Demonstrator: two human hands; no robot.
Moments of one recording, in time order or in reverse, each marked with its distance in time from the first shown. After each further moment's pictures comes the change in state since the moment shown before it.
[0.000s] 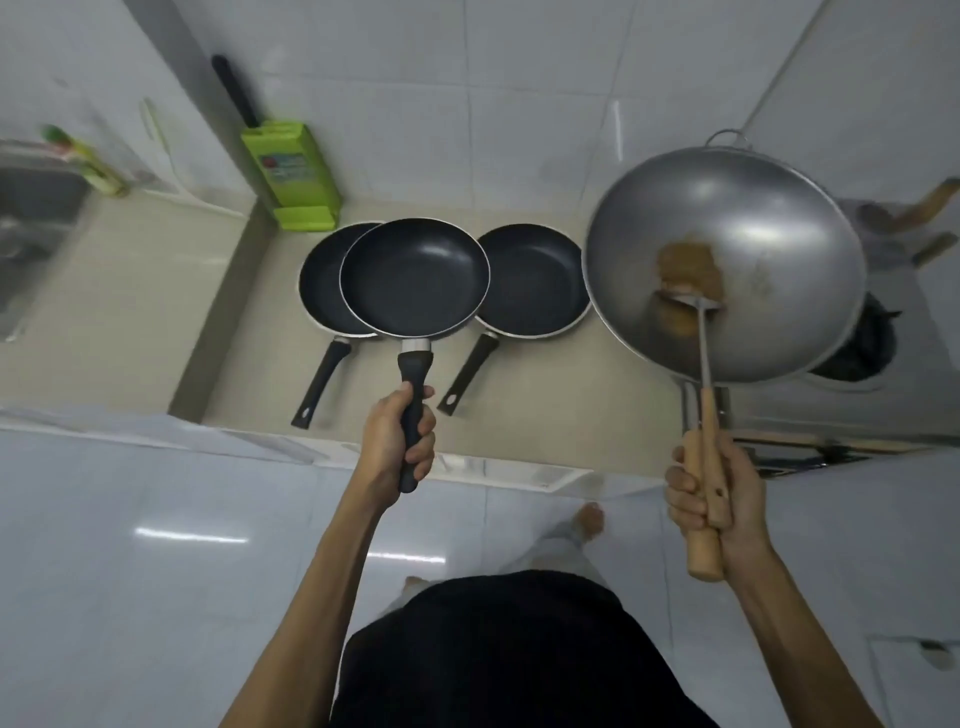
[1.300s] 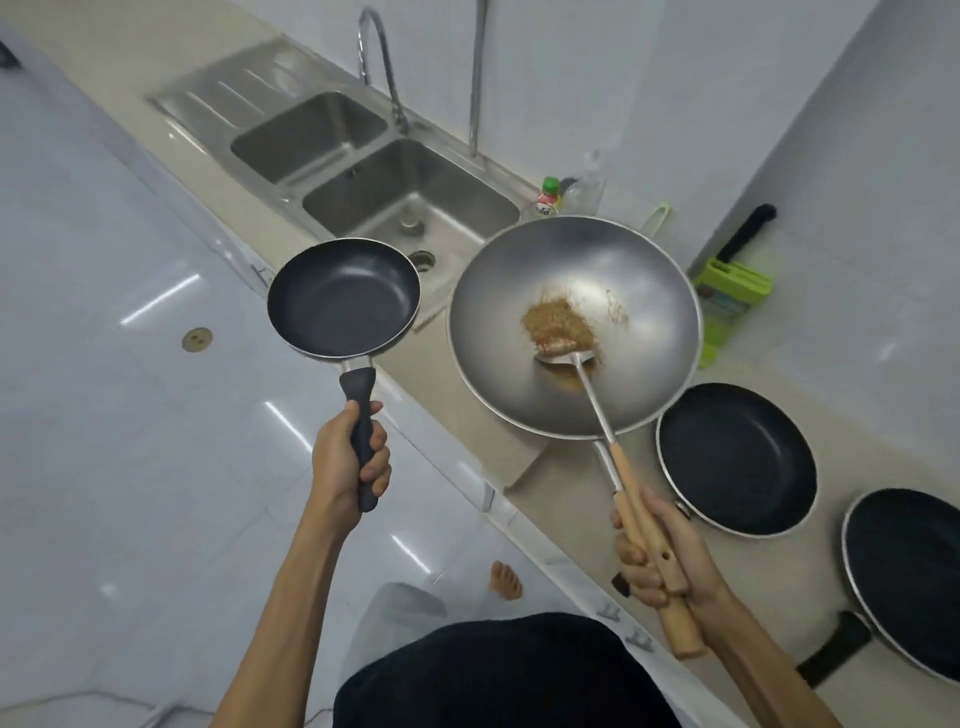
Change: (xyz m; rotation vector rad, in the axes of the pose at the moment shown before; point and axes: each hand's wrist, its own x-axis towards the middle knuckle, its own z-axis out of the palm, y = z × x) left_hand -0.109 0.231 -0.522 -0.356 0.685 0.353; right_hand 0.135 0.347 0.502 -0.728 -0.305 0.547
